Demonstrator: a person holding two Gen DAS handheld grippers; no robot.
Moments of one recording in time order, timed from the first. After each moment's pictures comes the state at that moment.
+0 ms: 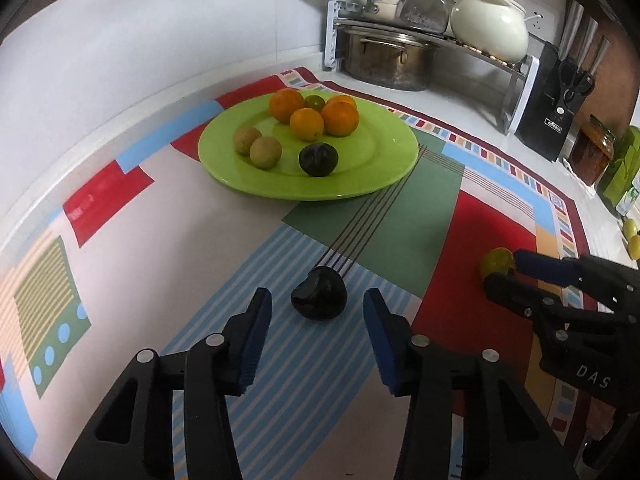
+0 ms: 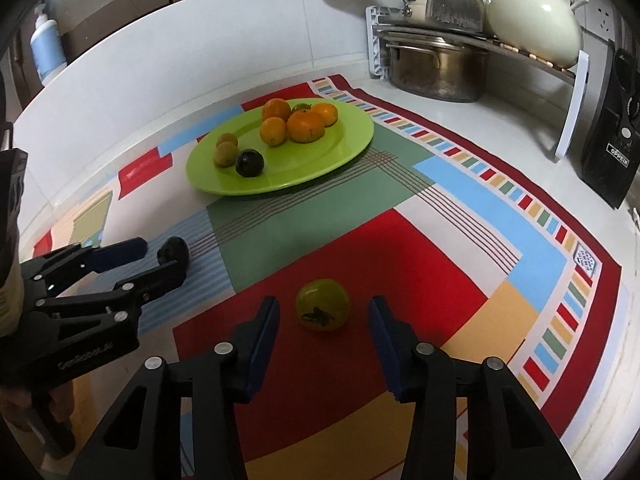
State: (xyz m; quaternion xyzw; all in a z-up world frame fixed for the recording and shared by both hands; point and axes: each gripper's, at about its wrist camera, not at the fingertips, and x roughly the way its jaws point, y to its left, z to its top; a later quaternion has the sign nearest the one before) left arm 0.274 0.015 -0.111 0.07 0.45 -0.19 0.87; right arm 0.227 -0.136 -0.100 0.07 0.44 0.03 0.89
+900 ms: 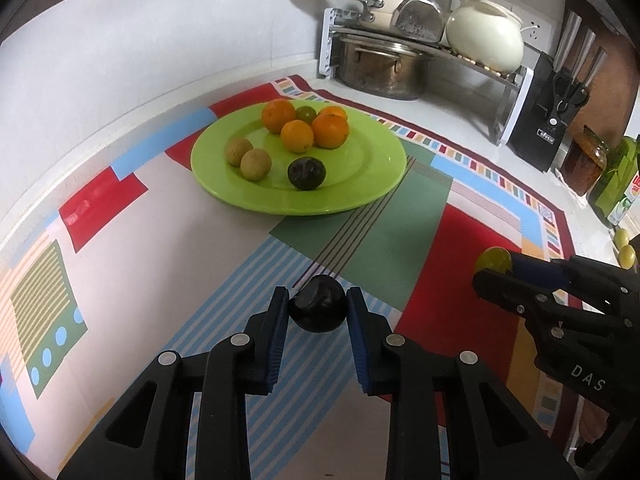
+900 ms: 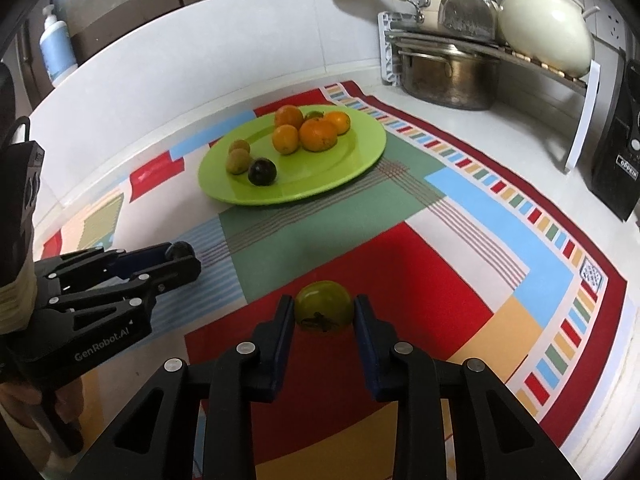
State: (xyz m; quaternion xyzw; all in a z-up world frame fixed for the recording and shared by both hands) left arm 0.272 0.010 -0.097 0.05 0.44 -0.21 0.87; right arm 0.229 -0.137 -0.088 0.06 0.43 0.05 0.90
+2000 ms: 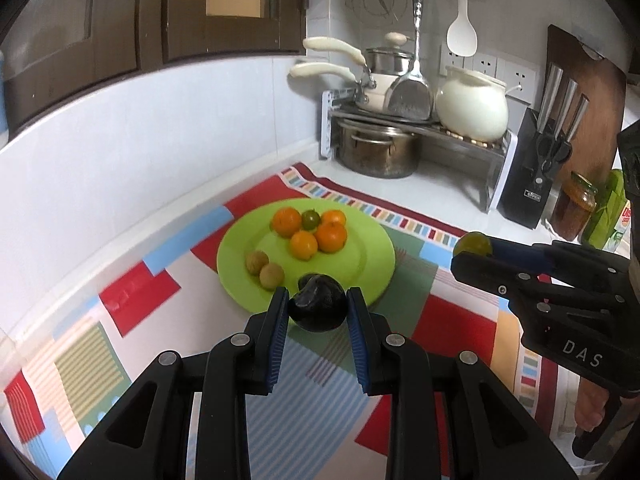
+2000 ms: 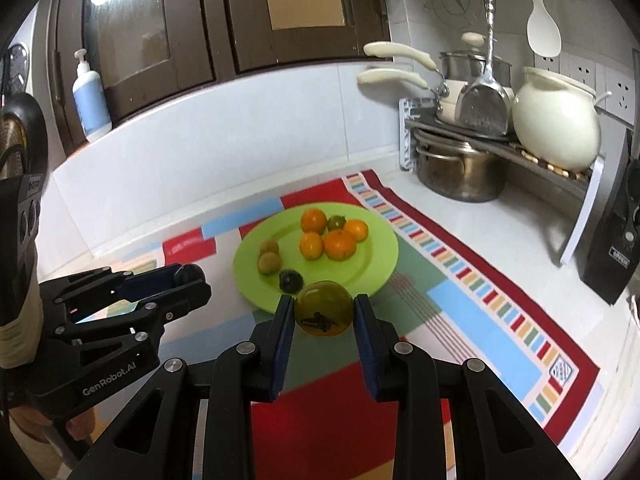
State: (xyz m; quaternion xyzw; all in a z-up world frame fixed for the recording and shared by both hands) left arm 0.280 0.007 -0.017 0.06 0.34 -0.20 0.92; right arm 0.248 -0.142 -0.008 0.06 0.33 0.09 0.94
